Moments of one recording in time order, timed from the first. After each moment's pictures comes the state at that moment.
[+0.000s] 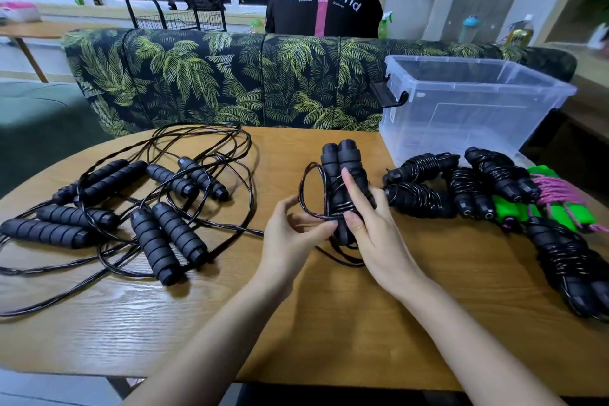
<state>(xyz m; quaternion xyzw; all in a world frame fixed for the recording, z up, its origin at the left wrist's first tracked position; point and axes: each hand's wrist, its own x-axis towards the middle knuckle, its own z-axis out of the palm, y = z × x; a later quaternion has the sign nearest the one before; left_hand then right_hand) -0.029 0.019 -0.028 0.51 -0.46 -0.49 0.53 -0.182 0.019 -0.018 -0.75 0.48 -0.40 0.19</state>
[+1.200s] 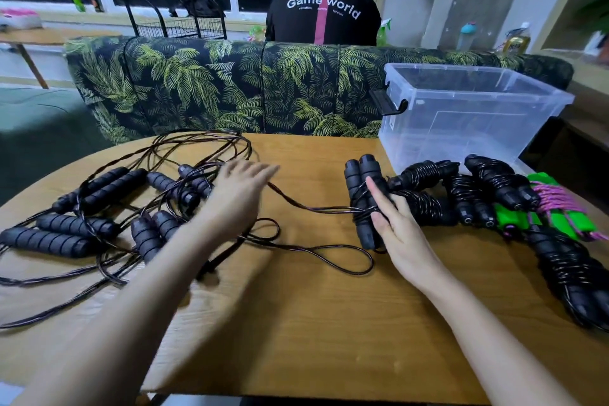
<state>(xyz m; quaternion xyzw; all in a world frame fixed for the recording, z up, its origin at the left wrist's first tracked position) 0.060 -0.052 0.012 0.56 -0.81 0.07 0.15 -0.222 -0.004 -0.023 -0.72 0.54 -0.38 0.24</state>
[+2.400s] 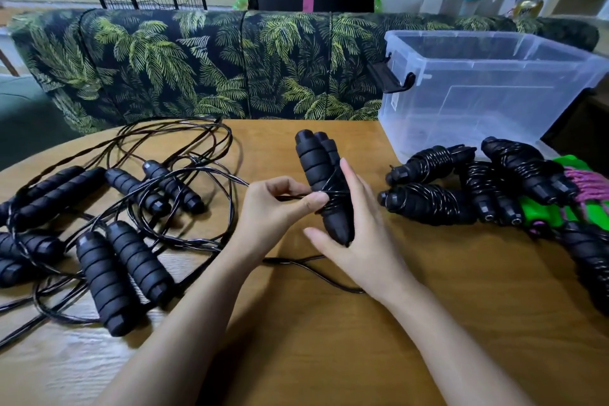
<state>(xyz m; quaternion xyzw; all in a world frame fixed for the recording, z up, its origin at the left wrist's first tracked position) -0.013 -0.058 -0.019 0.40 -0.60 -0.42 0.54 -0.171 -0.023 -0.036 -0.72 0.50 -0.43 0.21</state>
